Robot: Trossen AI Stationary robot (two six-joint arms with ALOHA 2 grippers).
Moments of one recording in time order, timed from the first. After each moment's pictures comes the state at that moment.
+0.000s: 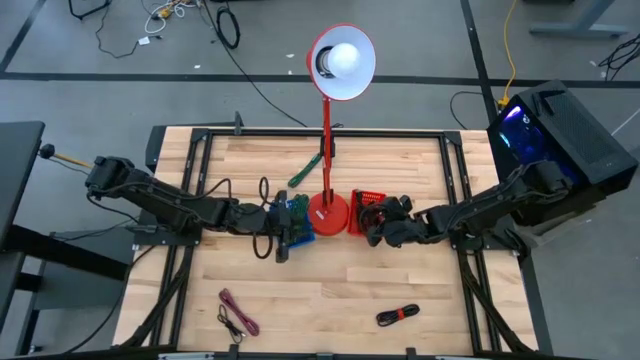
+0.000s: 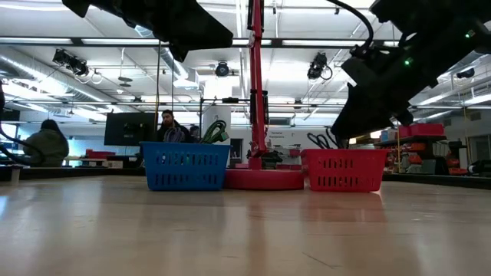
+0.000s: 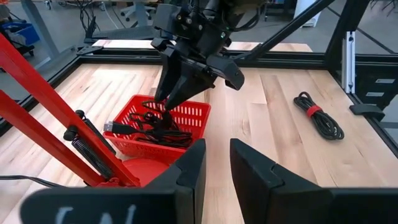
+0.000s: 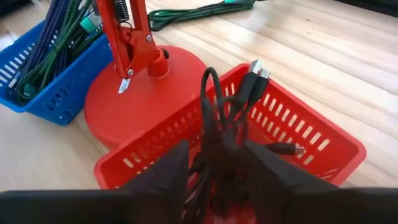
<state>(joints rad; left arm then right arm) -0.24 1.33 0.73 0.29 -0.32 -0.11 0.27 1.35 0.57 -0.10 0.70 0.85</state>
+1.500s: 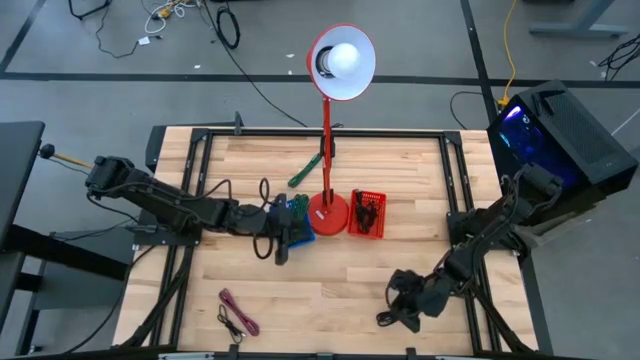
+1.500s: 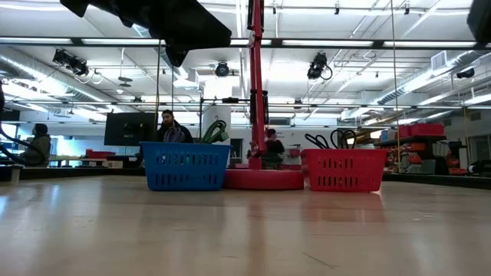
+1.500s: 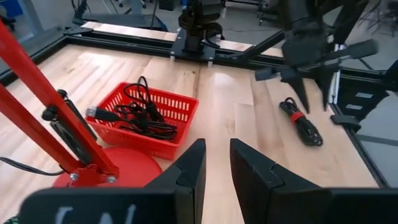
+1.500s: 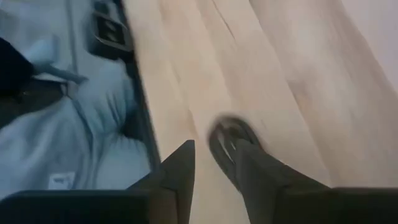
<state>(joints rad) -0.25 1.33 0.73 0.28 -0.29 -0.23 0.82 1.47 0.67 -0.01 0.17 1.23</state>
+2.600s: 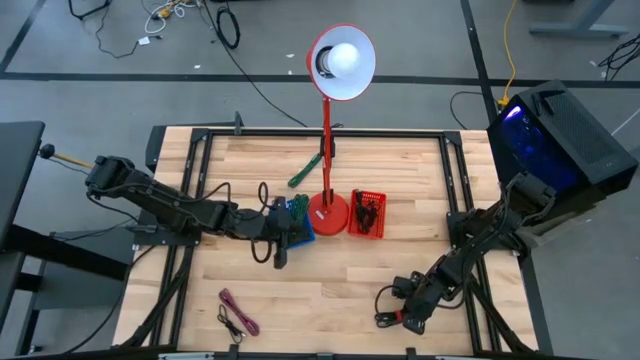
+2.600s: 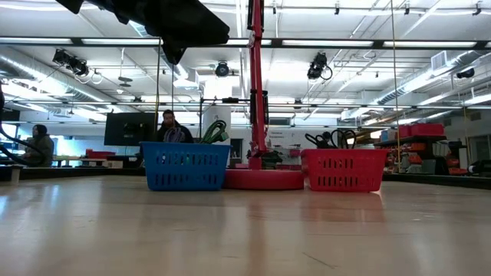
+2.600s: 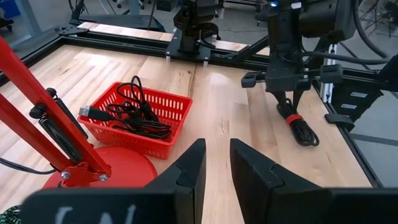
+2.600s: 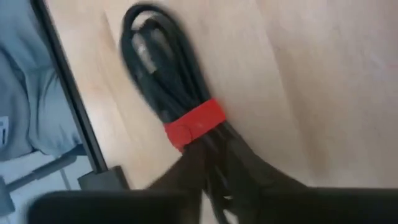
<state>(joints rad) -0.28 1.33 0.73 0.28 -0.32 -0.24 0.81 1.62 0.68 -0.19 -0.07 1.22</state>
